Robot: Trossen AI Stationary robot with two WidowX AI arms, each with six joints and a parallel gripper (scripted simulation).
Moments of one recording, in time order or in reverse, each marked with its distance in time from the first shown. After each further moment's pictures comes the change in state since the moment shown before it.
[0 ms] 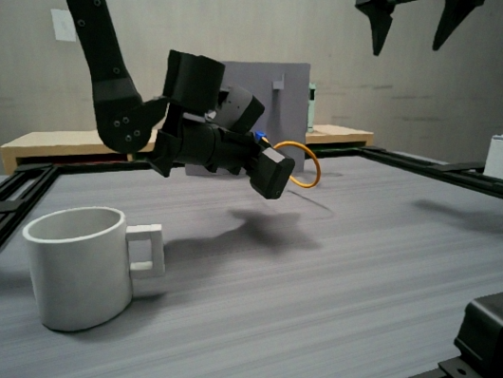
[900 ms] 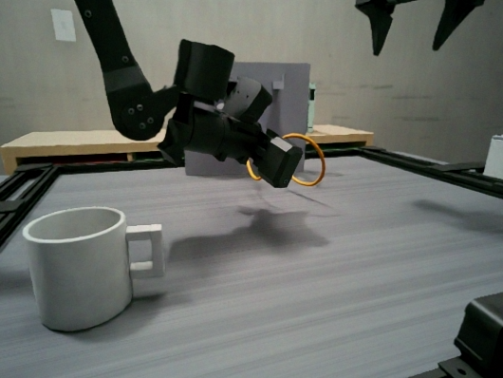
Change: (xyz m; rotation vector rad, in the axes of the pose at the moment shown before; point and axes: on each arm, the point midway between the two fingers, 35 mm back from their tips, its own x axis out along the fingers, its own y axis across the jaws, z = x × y) left arm 0.013 0.007 0.015 0.004 0.002 0.002; right arm 0.000 0.000 0.000 0.000 0.000 0.000
